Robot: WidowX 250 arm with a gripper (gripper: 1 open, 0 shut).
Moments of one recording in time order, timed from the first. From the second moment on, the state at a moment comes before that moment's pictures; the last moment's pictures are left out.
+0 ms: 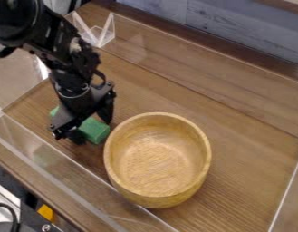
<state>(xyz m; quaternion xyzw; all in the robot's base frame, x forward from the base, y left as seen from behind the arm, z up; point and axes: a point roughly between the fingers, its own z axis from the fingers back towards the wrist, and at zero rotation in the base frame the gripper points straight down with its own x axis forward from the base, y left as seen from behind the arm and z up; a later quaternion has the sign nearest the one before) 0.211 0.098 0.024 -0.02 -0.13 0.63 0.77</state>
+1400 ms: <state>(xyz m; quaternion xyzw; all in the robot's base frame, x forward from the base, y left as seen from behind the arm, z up) 0.233 0.123 0.095 -0.05 -0.15 0.49 0.86</state>
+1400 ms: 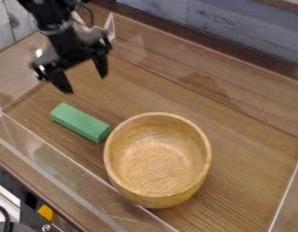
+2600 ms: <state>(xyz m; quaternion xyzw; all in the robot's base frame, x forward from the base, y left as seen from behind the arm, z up) 0.236 0.130 0.038 0.02 -0.19 0.48 0.86</state>
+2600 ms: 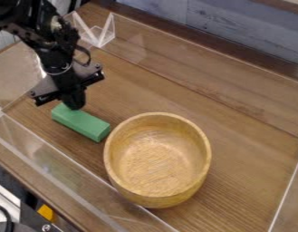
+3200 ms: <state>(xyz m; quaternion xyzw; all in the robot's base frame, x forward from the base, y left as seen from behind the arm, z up) 0.236 0.127 0.032 0.04 -0.18 0.48 0.86</state>
